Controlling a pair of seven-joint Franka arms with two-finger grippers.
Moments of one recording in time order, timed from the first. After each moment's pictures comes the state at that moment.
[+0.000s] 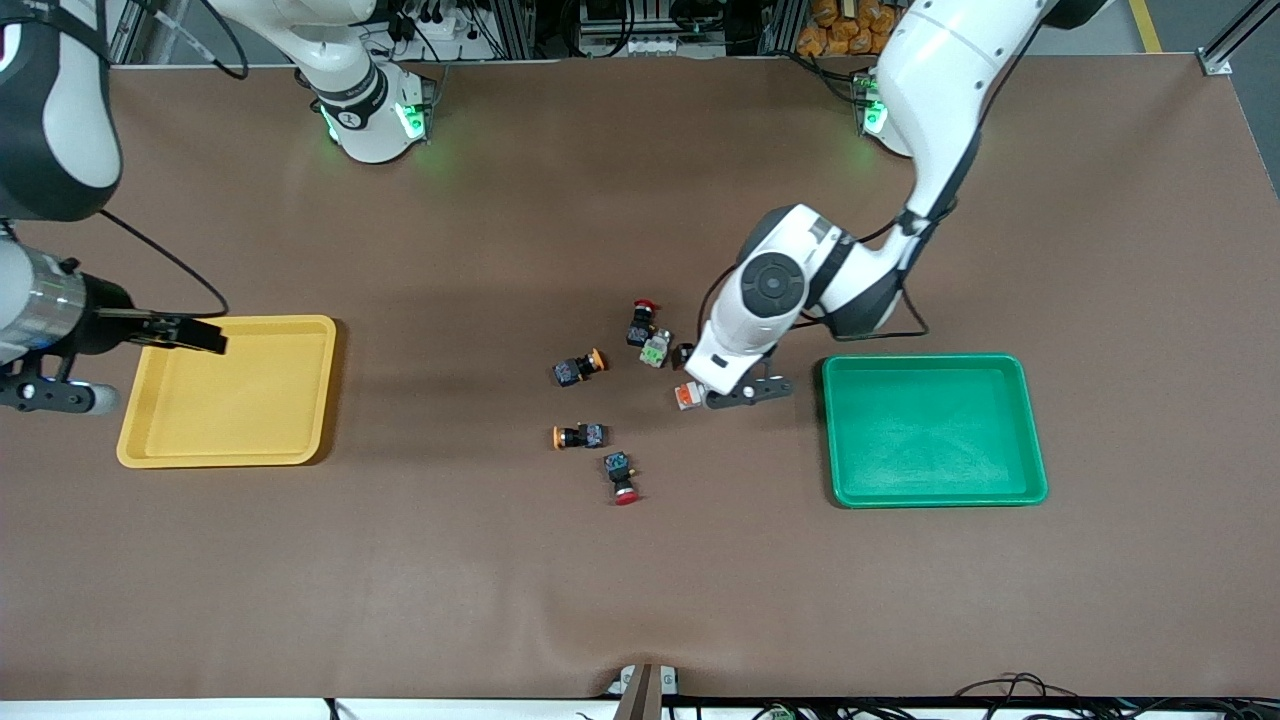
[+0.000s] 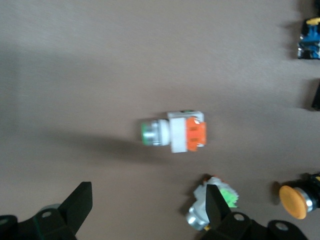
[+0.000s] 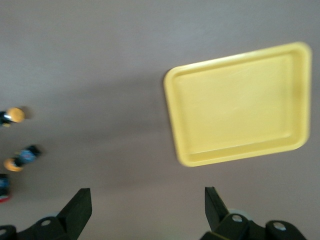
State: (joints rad) left arm -0.43 0.63 -0.27 -1.70 0.02 2.31 -0.86; right arm -0.04 0.24 0.07 -1.46 0.06 1.53 0.23
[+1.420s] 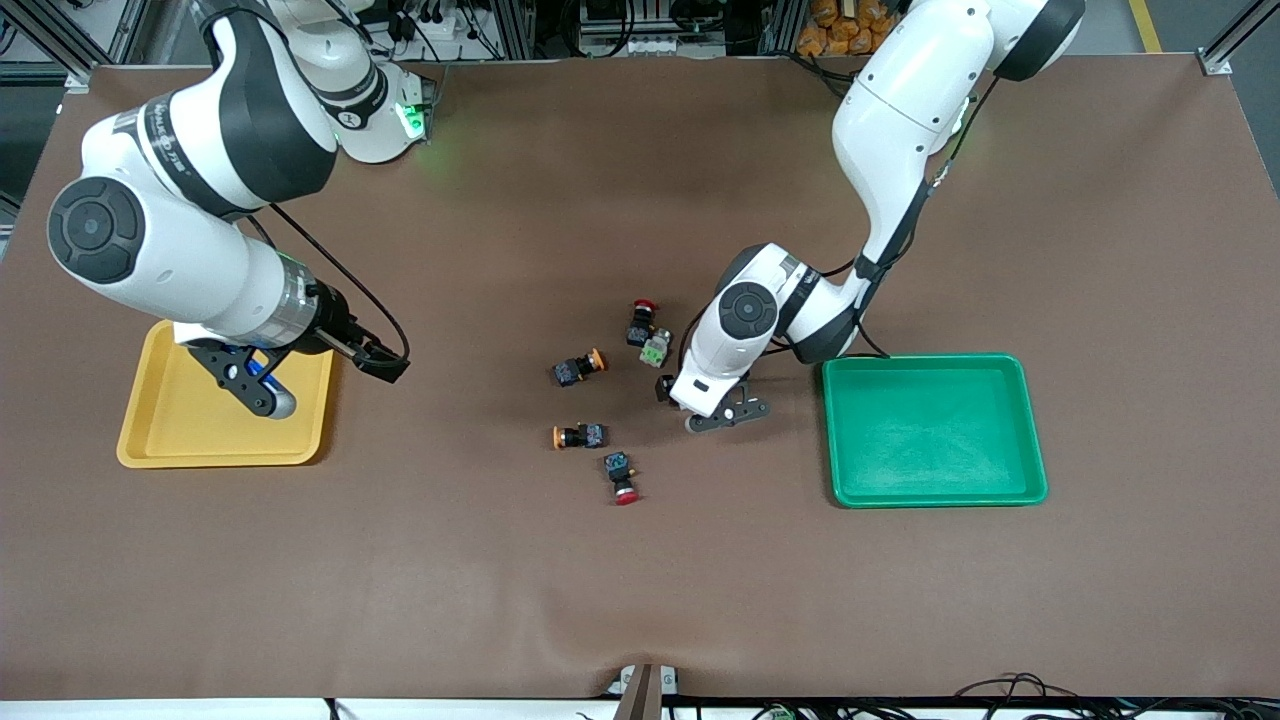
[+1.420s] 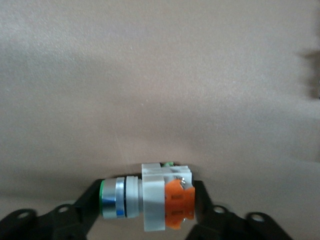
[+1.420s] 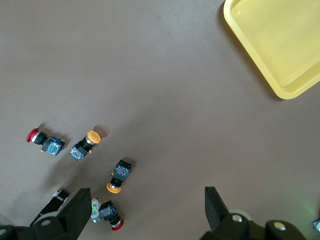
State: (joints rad) left arm -0.51 0.77 -0.18 -1.65 0.02 2.51 -0.91; right arm 0.22 0.28 0.07 -1.52 0.14 1.70 0.96
